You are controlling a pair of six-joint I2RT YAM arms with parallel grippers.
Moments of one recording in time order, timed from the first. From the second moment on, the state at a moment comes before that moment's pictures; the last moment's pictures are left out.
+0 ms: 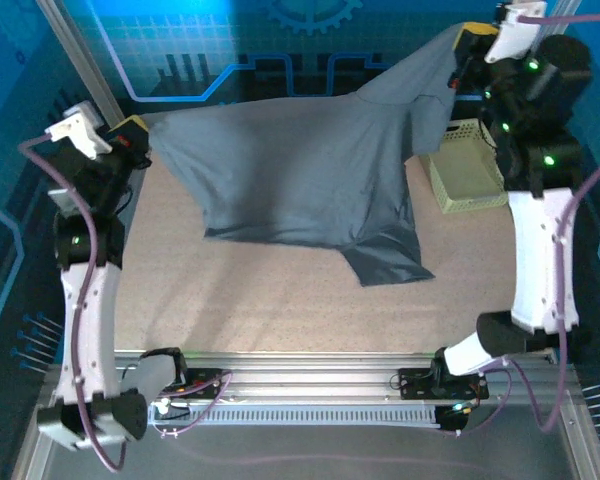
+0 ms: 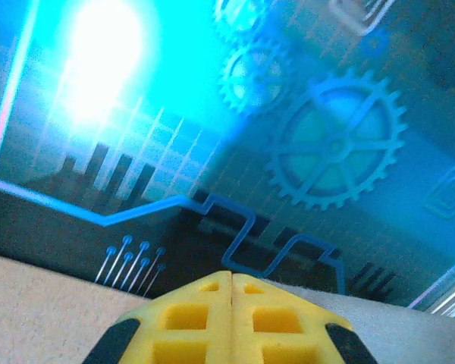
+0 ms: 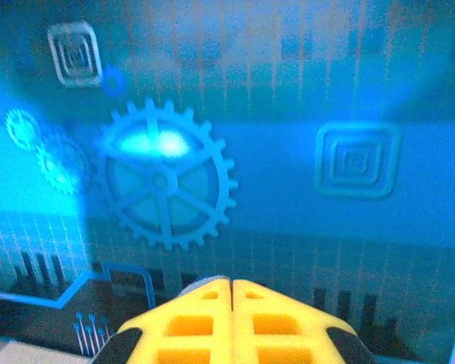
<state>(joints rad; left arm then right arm) 0.21 1.00 1.26 -0.15 0.28 -0.56 0.10 1.48 2.21 -0.58 -0.09 0.04</state>
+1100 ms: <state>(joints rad) 0.21 1.06 1.31 -0.32 0.20 -0.56 0.10 1.60 2.38 -0.60 -0.14 0.02</state>
